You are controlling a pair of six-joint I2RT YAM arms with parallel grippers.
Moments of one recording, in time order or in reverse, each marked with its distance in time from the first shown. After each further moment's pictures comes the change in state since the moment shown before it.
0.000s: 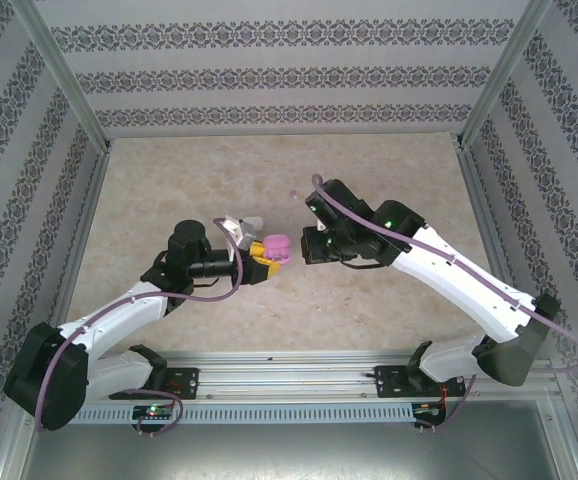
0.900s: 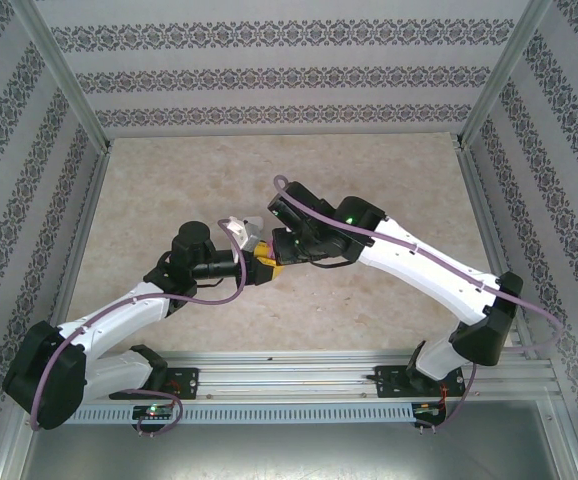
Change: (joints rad) left arm -0.040 0.000 0.009 0.003 -0.055 0.015; right arm 0.101 0.177 0.146 -0.005 0.040 0.062
